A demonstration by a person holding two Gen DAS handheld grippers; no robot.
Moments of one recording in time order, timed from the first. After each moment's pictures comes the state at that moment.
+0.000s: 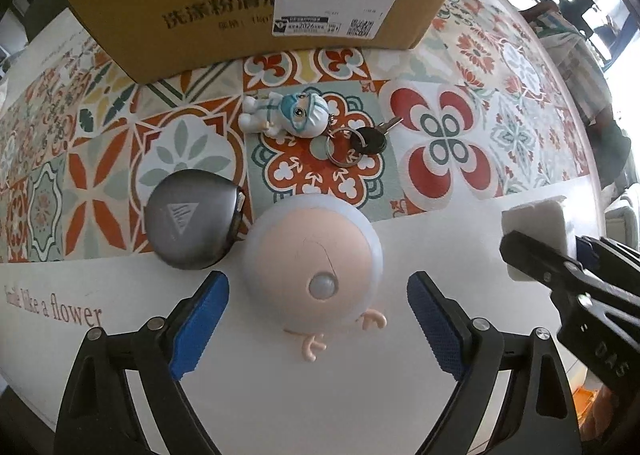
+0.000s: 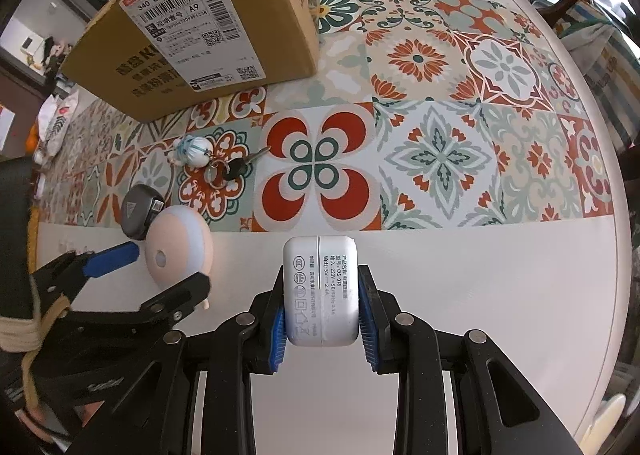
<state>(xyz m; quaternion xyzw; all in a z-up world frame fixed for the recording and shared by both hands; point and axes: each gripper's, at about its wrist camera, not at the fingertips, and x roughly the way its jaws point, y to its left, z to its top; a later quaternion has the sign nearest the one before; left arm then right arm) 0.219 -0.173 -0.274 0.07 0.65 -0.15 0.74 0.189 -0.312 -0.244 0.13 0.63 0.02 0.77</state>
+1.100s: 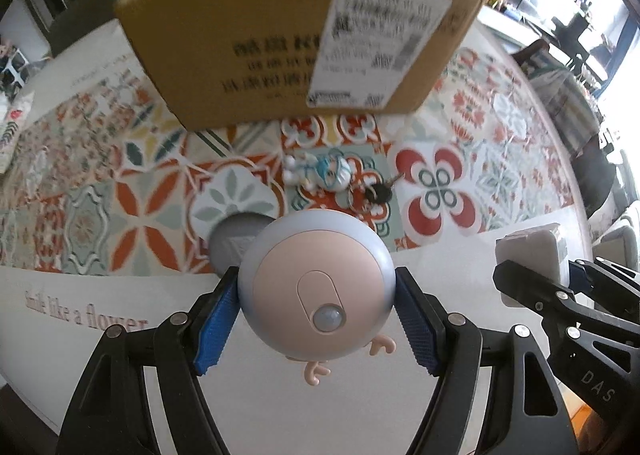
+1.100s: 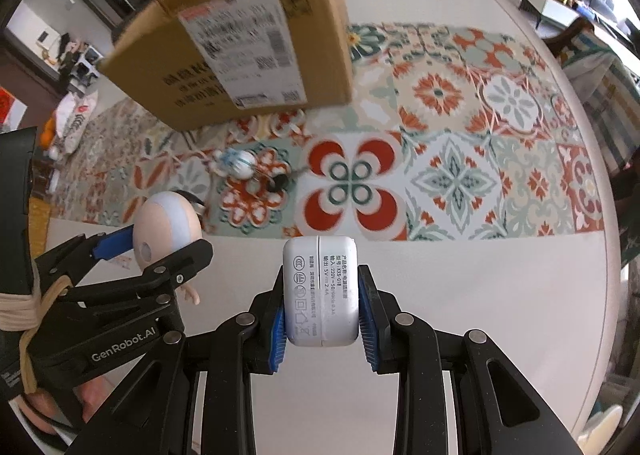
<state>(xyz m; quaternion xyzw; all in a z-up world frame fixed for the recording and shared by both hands) 0.212 -0.146 -0.218 0.06 0.59 -0.14 0.79 0.181 -0.291 -0.205 0.12 0.60 0.04 0.79</state>
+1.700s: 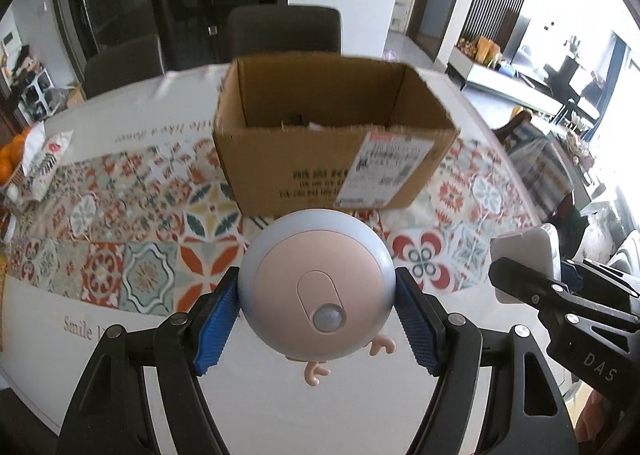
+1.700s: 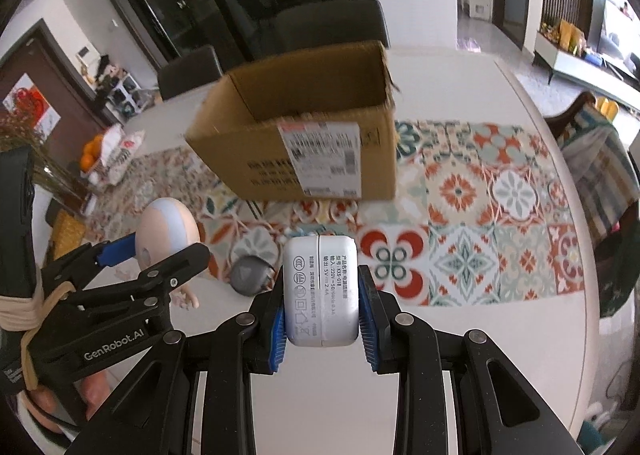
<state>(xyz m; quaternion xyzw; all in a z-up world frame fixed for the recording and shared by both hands) 0.206 -0.110 -0.121 0.03 0.49 -0.14 0.86 0.183 -0.270 -0.118 0.11 0.50 0.07 0.85</state>
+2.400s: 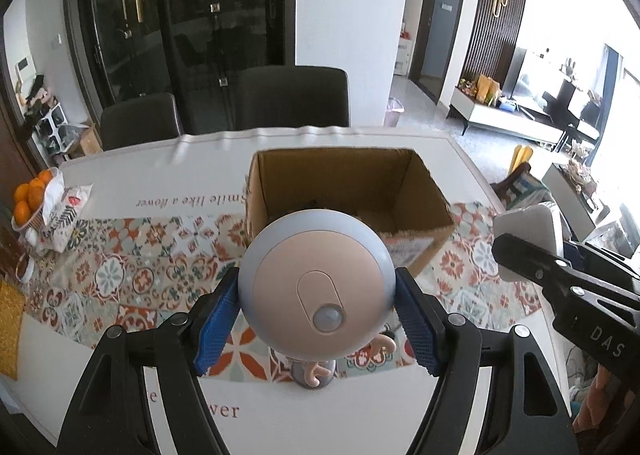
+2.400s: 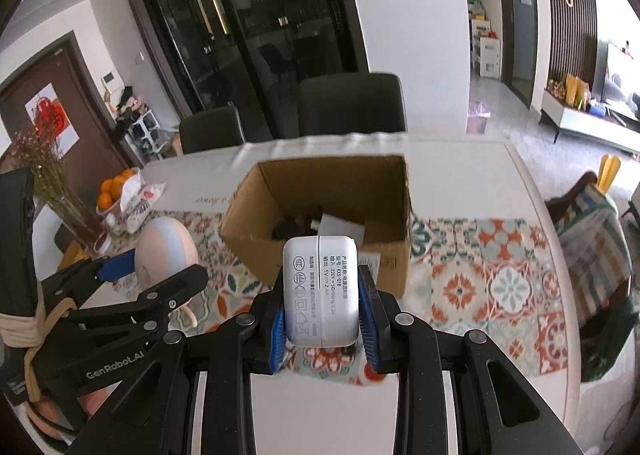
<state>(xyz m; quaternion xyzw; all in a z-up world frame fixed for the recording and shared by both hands) 0.238 -0.101 -0.058 0.03 0.42 -0.13 0.90 0.218 -0.264 -0.051 0.09 0.41 0.08 0.90</state>
